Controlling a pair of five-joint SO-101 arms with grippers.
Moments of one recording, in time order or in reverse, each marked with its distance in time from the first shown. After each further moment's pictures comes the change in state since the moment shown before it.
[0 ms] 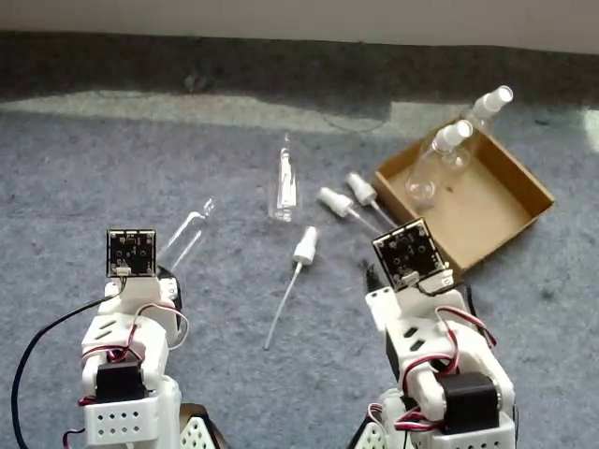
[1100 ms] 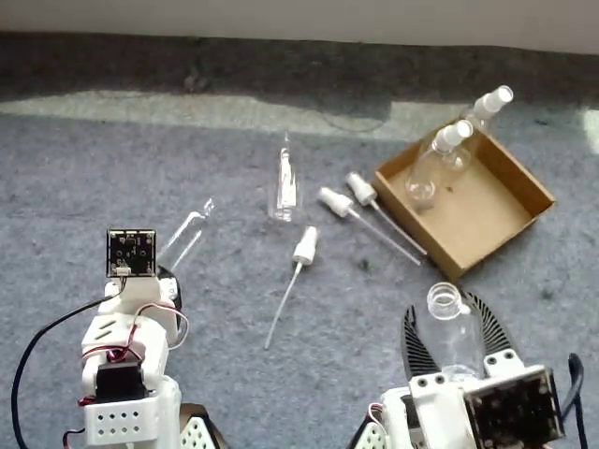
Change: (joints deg) left arm 0.0 0.0 0.0 -0.1 0.0; right arm 0.2 -0.7 -43.3 28.7 -5.2
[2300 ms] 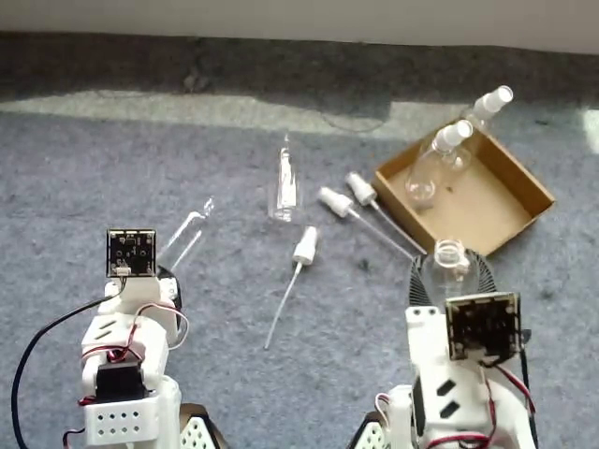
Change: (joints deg) left arm 0.0 0.0 0.0 0.0 0.0; right arm 8.7 -10.5 34.5 -24.3 -0.2
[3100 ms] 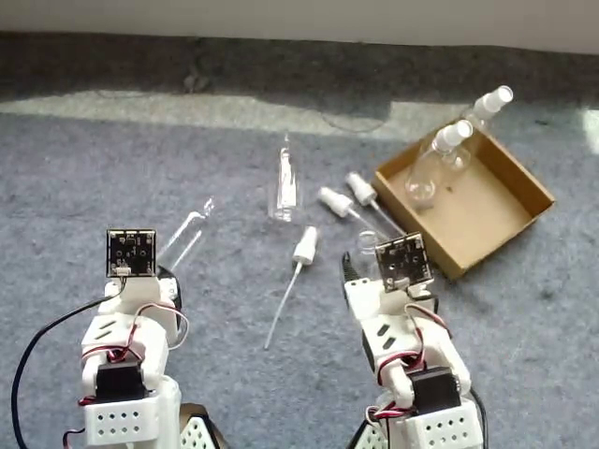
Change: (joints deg) left arm 0.0 0.0 0.0 0.0 0.0; right arm -13.6 0.9 38.0 -31.6 -10.9
